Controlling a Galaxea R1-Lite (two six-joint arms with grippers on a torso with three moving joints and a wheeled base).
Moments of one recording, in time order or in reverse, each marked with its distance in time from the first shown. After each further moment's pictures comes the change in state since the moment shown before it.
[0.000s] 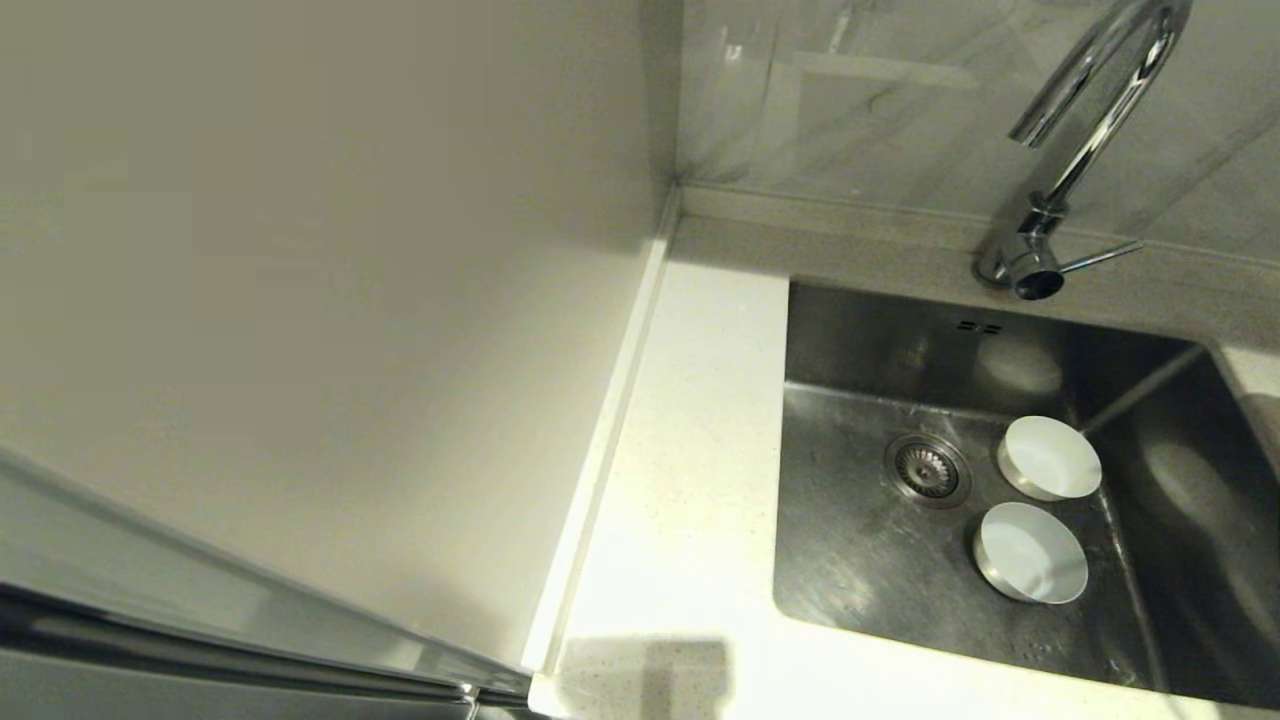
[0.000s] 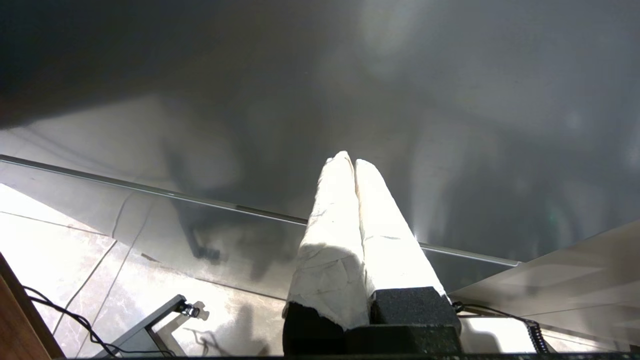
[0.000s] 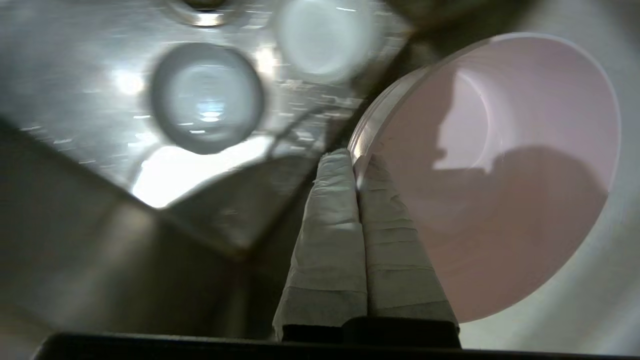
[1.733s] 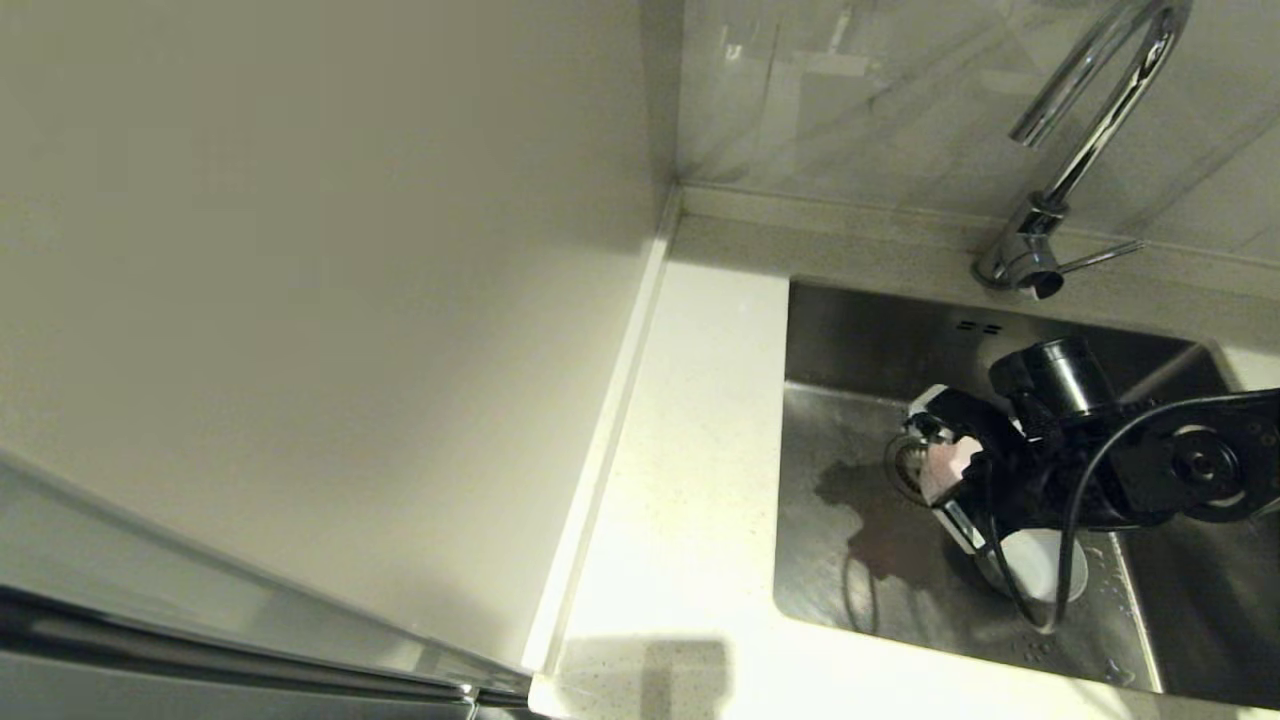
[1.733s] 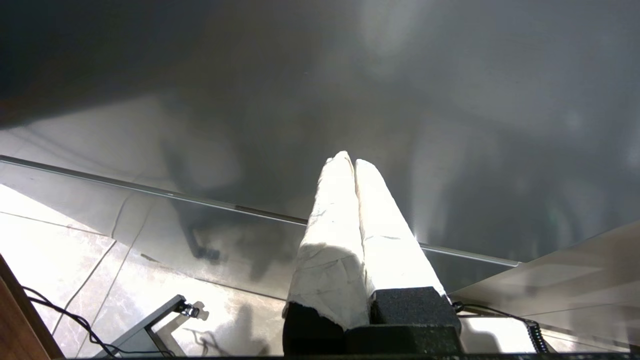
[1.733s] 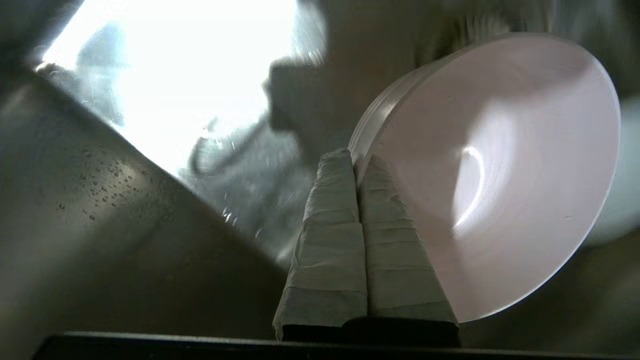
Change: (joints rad) left arm 0.000 0.000 0.000 0.000 0.000 0.000; right arm 1.019 0.062 0.449 -0.543 -0.753 0.533
